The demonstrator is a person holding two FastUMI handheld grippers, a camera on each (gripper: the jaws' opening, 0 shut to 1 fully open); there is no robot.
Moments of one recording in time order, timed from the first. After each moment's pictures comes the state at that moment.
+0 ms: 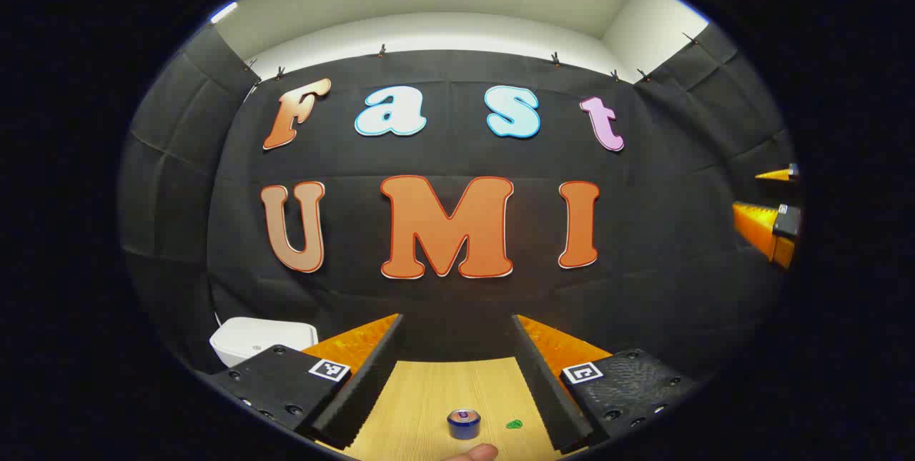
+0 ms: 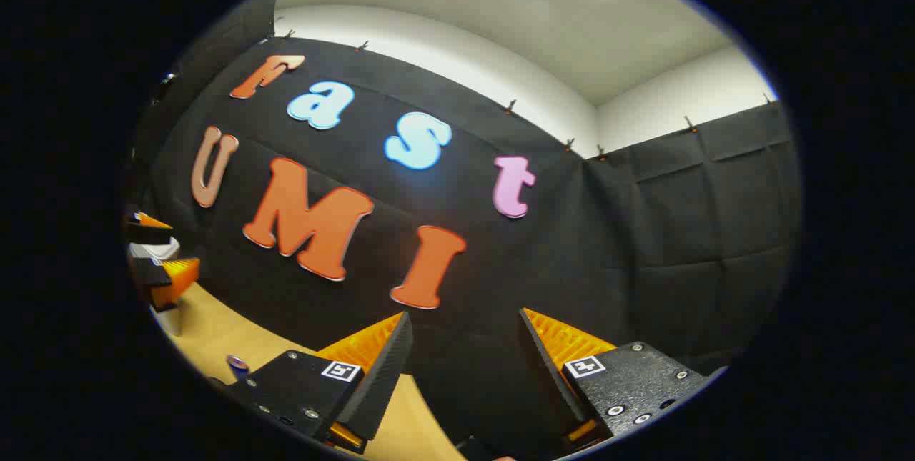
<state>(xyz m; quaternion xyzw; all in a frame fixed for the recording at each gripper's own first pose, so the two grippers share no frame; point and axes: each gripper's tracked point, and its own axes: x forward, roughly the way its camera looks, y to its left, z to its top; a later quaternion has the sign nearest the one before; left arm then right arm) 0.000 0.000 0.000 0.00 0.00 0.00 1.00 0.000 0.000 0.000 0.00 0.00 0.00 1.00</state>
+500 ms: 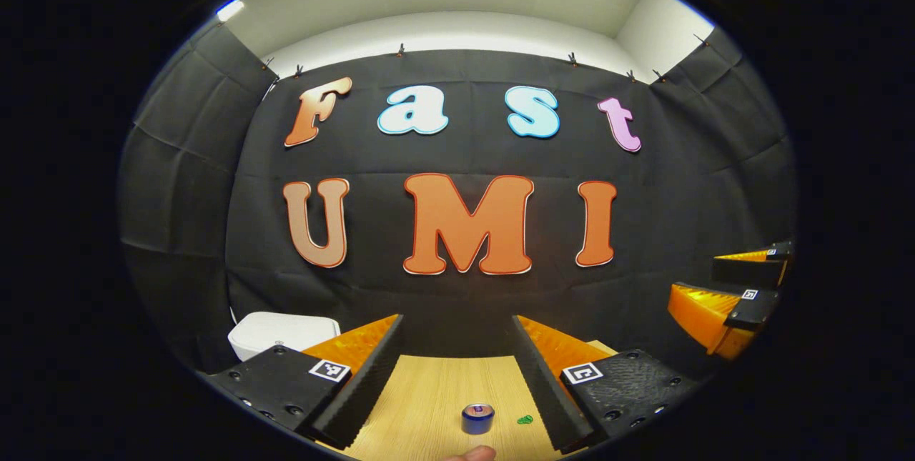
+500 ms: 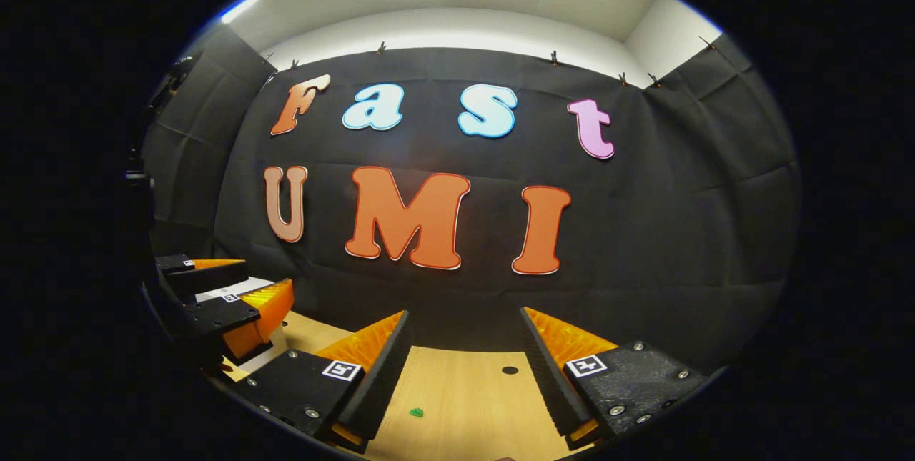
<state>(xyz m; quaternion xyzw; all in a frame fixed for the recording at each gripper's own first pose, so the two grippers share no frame) -0.015 0.025 -0.005 -0.01 0.01 0.03 1.00 0.001 0.100 -0.029 0.12 0.05 0.11 0.98</state>
